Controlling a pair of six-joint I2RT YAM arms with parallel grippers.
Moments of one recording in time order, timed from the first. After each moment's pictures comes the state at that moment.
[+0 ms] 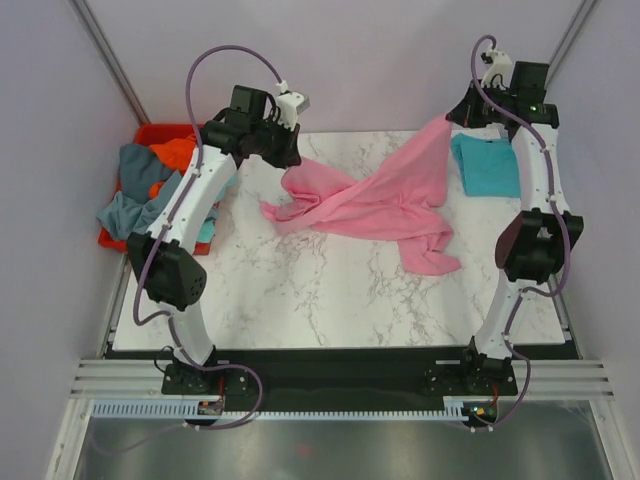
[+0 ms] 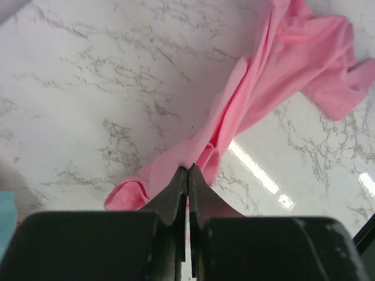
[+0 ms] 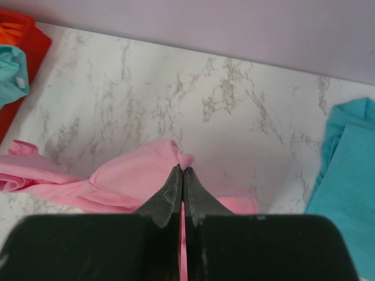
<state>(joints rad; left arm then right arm) -0.32 1.90 1.98 -0.84 0.40 0.18 -0.15 2.12 2.20 -0.66 -0.62 -0.01</state>
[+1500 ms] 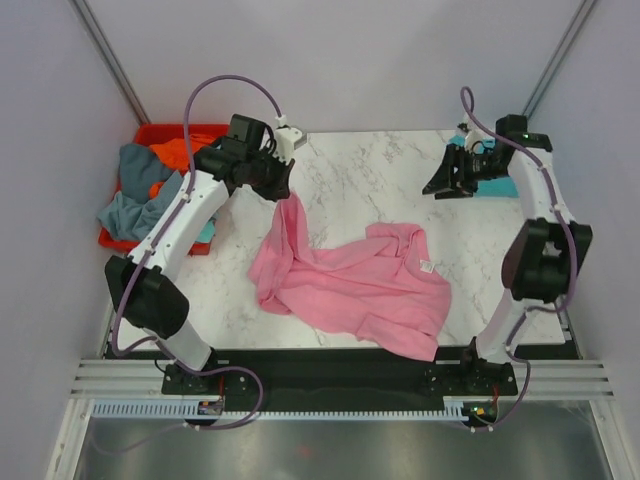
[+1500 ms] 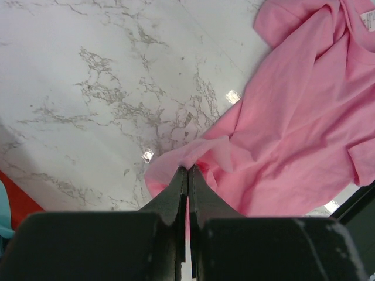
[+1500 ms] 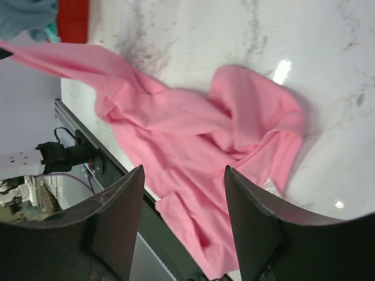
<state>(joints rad) -0.38 1.63 1.68 -0.88 0.30 0.25 -0.15 1.79 1.72 -1.10 -0.88 -0.08</state>
